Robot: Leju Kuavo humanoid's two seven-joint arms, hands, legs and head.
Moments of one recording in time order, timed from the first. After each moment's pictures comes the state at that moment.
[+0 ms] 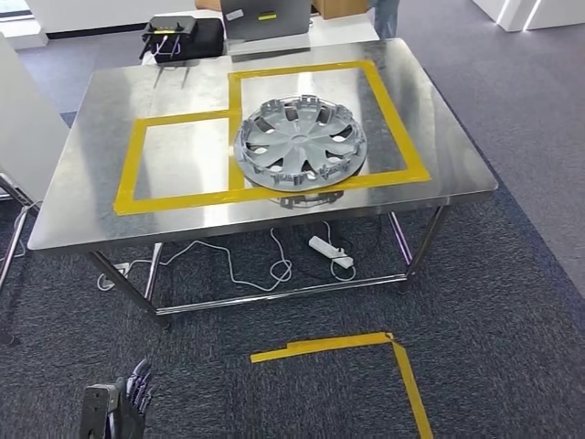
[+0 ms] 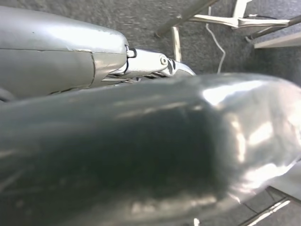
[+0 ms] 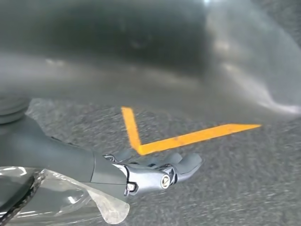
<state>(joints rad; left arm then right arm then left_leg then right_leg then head) 0.33 -0.09 0.15 -1.25 0.16 -0.12 -0.31 0.50 0.34 -0.61 -1.47 0.45 0.24 0.01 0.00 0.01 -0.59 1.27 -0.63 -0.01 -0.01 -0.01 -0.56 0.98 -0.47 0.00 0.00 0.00</state>
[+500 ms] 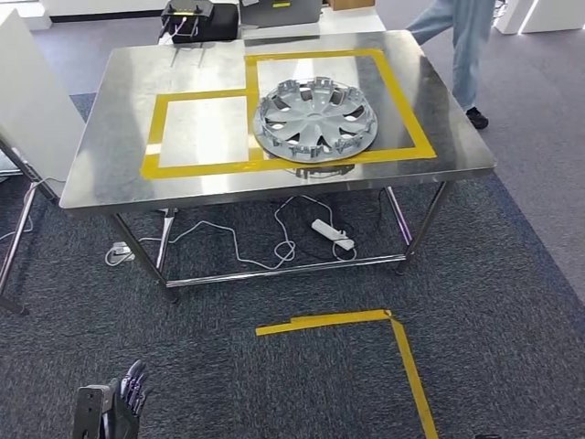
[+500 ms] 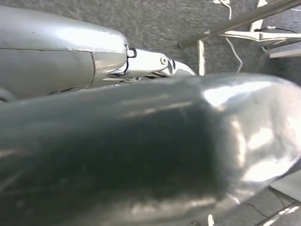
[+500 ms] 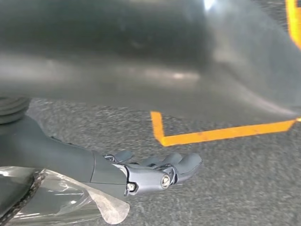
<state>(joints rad) 0.34 -0.06 0.10 -1.25 0.21 -0.08 -0.32 0.42 0.34 -0.70 -1.38 0.65 0.29 -0.09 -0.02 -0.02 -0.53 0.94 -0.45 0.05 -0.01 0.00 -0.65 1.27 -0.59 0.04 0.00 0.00</state>
